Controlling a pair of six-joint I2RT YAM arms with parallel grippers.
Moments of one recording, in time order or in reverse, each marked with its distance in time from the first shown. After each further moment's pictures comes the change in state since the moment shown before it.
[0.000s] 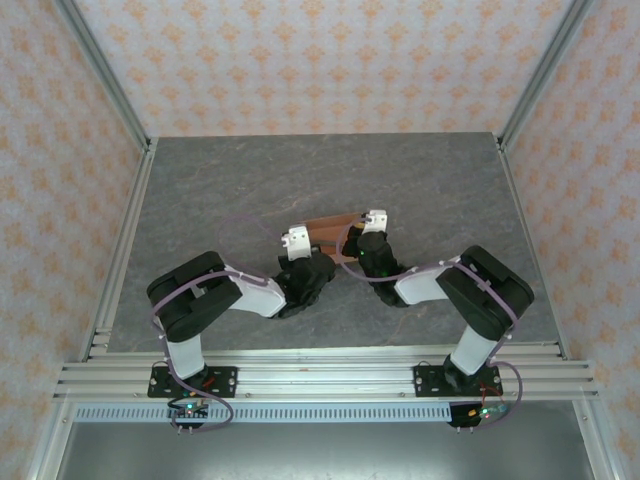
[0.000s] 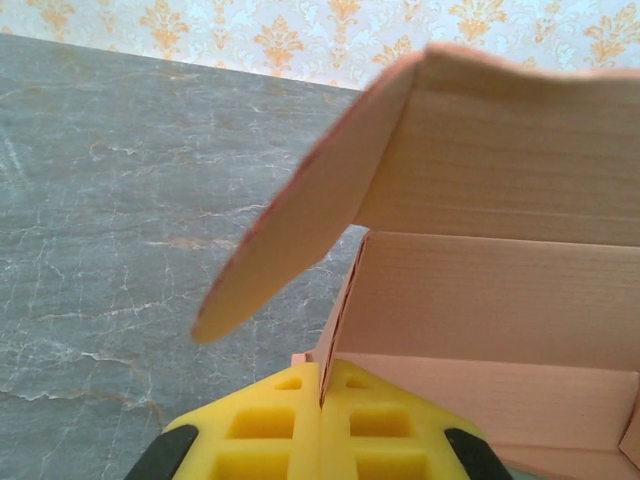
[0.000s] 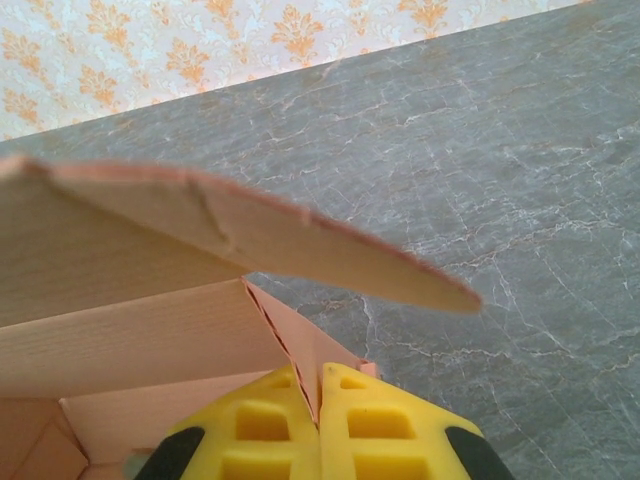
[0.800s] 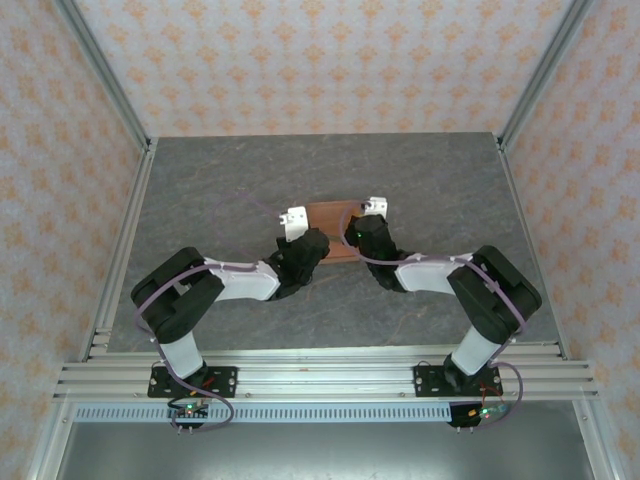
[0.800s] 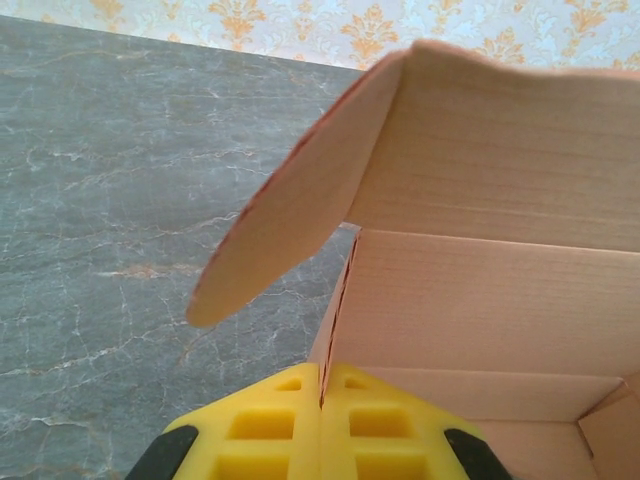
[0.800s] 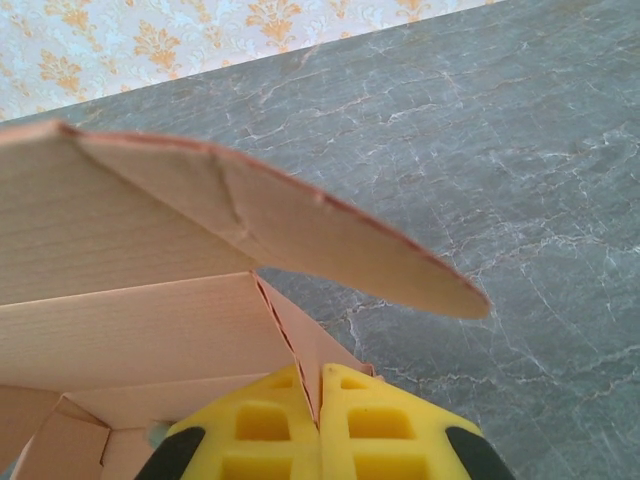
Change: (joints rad) left arm 0.112 -0.076 0.101 -0.193 0.217 0.025; right arm -0.040 -0.046 0.137 -0.276 -0.029 0.037
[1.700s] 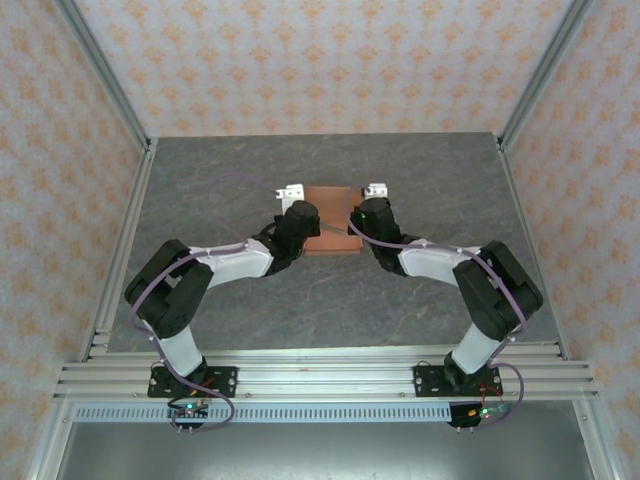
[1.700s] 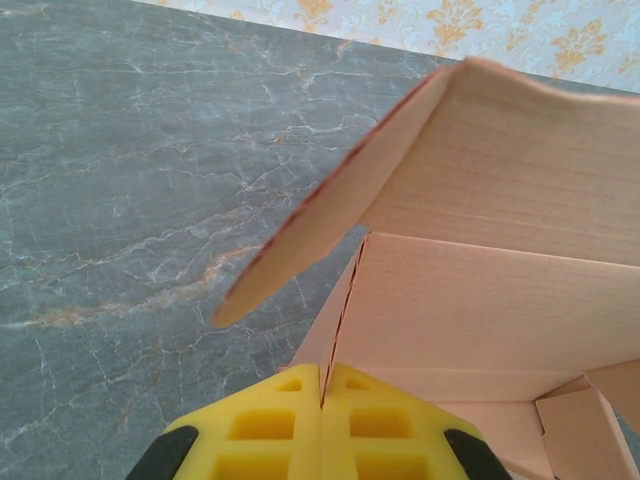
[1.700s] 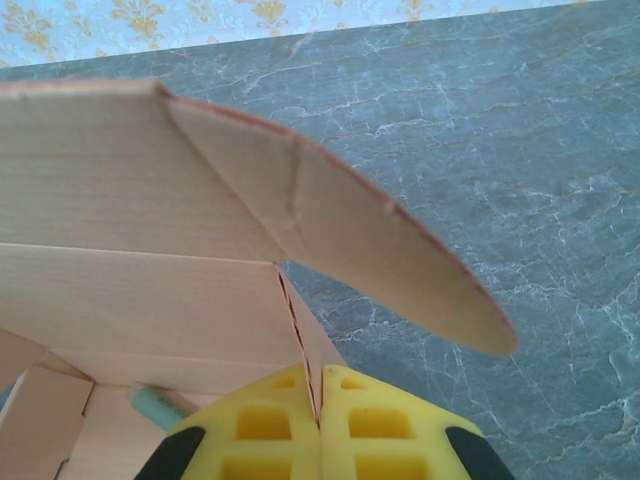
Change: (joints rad) left arm 0.141 -0.006 0.143 -0.164 0.306 0.027; right arm -0.086 0.010 0.118 -0.159 -0.100 -0.124
